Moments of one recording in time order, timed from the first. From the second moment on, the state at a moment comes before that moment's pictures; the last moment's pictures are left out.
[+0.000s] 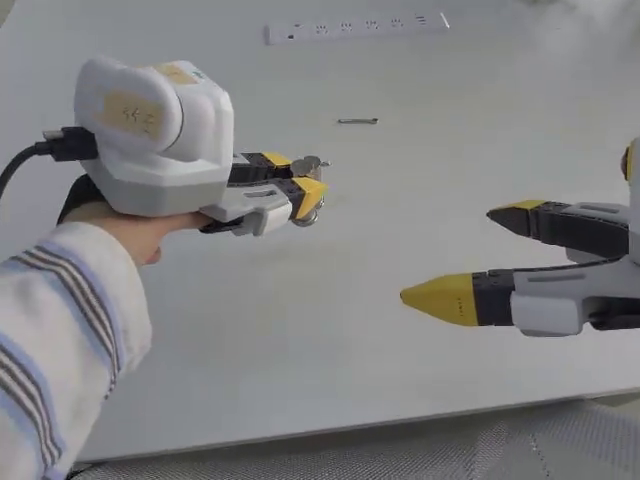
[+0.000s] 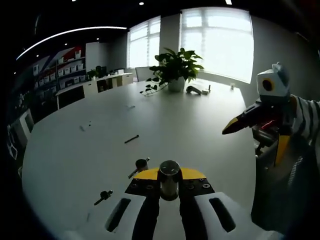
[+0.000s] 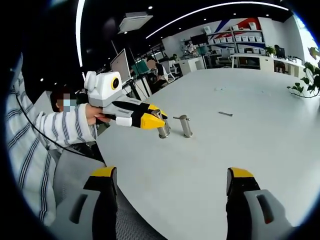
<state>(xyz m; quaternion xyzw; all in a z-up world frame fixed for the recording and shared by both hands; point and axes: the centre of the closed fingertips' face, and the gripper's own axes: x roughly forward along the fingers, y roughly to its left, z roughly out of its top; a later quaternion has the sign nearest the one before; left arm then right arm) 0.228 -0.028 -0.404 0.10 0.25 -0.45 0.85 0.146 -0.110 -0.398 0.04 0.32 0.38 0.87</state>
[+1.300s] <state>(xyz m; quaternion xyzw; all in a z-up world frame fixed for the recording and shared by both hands) 0.226 -0.046 -0.450 0.13 0.26 -0.45 0.84 0.136 -0.118 -0.412 0.02 0.35 0.39 0.85</state>
